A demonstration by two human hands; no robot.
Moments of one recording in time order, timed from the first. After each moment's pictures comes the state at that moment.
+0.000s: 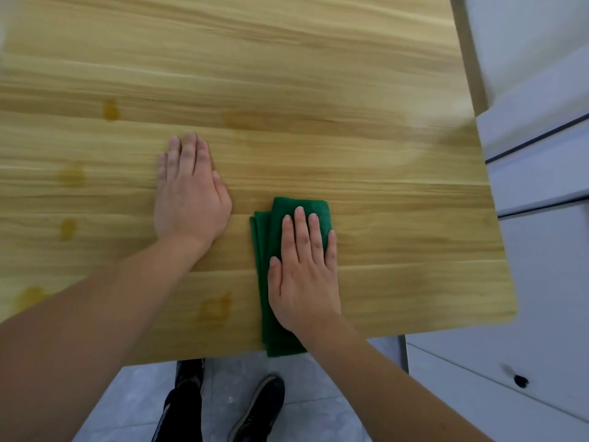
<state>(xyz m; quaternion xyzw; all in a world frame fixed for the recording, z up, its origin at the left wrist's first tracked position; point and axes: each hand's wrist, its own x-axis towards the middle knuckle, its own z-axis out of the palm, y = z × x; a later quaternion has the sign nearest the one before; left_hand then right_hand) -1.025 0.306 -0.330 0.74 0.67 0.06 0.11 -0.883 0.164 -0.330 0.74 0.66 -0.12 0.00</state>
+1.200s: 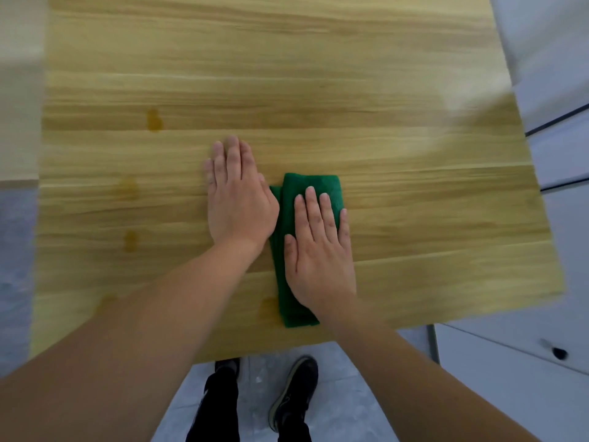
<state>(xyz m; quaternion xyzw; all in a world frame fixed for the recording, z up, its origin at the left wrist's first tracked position) -1.032 0.301 -0.335 0.74 0.66 0.07 0.13 -0.933 0.194 -0.327 0.75 0.65 -0.11 0.00</state>
